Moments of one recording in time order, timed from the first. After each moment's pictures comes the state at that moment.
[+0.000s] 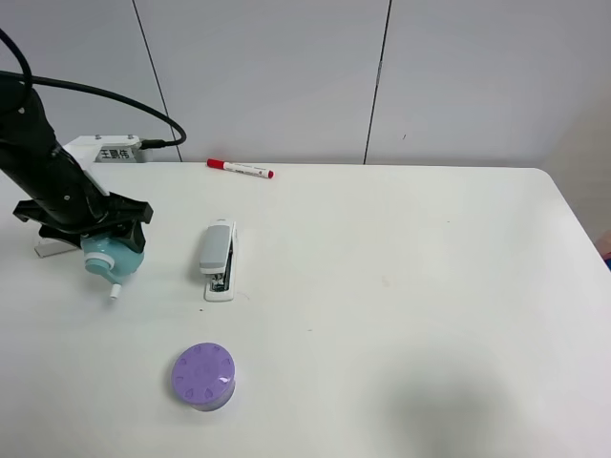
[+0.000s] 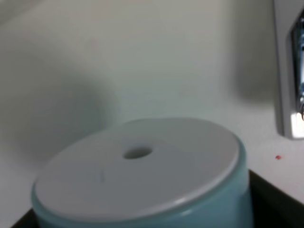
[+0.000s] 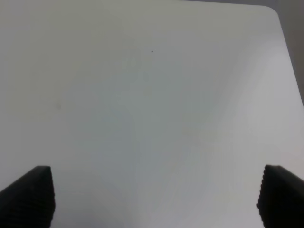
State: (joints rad) left arm -0.15 1.71 -1.05 -0.09 0.76 -0.02; right arm 0.05 0.00 -0.49 0.01 1.07 0.00
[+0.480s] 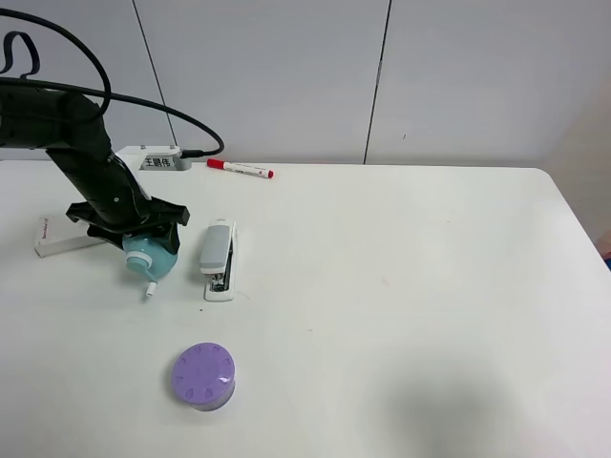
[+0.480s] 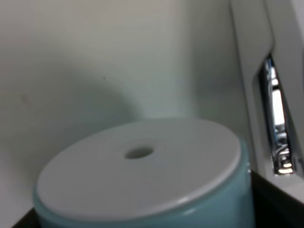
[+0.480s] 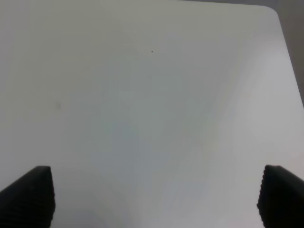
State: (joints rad) left arm -0.21 1.89 -1.16 -0.12 0.73 -0.02; right arm 0.05 0.00 -0.49 0.01 1.07 0.00
